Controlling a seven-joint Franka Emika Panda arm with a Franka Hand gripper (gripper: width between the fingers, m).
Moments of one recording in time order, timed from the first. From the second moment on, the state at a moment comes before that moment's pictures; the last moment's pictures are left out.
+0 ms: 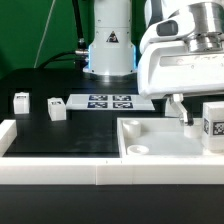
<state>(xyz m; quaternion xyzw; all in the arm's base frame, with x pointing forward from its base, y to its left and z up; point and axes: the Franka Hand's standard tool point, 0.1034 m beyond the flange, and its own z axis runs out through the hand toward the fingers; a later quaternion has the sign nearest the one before) 0.607 0.116 0.066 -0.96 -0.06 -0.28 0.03</state>
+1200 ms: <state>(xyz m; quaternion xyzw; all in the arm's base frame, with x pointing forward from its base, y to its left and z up) 0.610 0.110 0.086 -0.98 -0.05 -0.20 0.04</state>
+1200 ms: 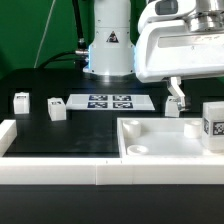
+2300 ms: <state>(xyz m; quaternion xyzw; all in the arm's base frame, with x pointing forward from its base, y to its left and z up) 0.617 0.117 0.086 -1.00 -0.05 0.01 0.05</state>
